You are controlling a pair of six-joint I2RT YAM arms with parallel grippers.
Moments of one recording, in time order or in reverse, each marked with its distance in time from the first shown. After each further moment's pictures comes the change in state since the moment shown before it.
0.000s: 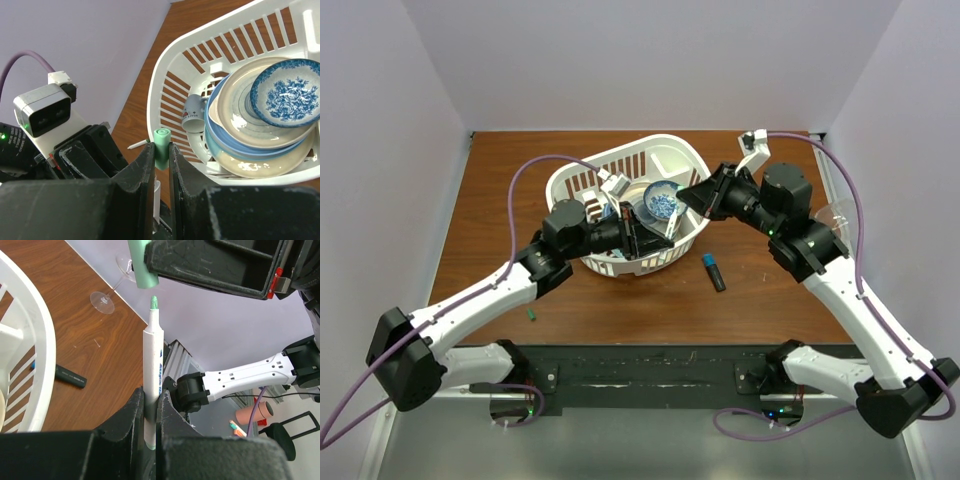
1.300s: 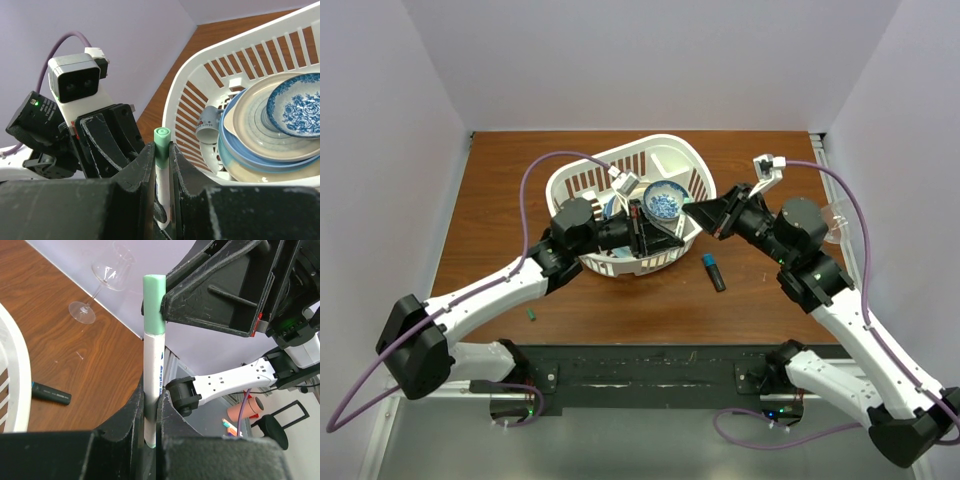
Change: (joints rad) left arm -0.010 0.080 0.016 0.141 0.042 -0.026; right arm 0.014 -0.192 -0.253 0.235 -0.048 0.029
